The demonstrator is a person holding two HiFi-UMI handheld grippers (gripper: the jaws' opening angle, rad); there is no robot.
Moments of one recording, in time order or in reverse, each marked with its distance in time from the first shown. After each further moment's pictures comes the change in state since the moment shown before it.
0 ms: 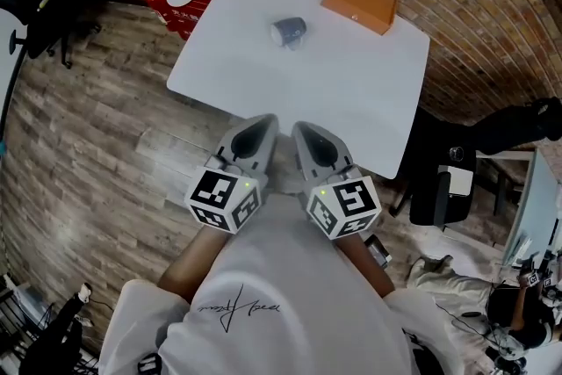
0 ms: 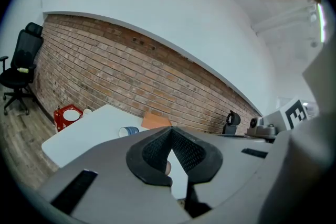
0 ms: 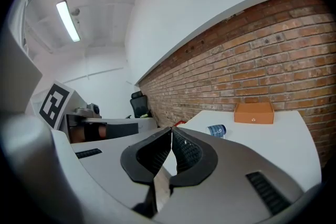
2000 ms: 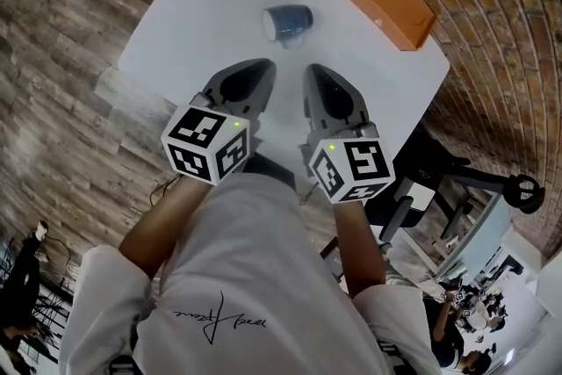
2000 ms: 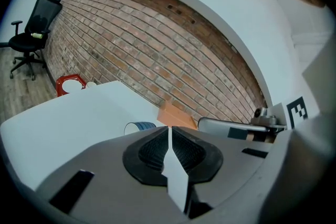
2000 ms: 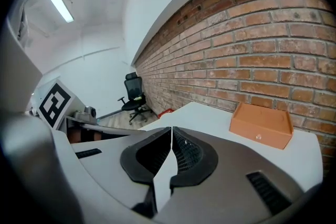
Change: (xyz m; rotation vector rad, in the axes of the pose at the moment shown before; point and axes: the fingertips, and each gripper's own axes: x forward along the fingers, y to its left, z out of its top) left arm 0.180 0.125 -0.017 -0.256 0.119 0.098; right arm 0.168 -0.152 0.018 -0.098 0.201 0.008
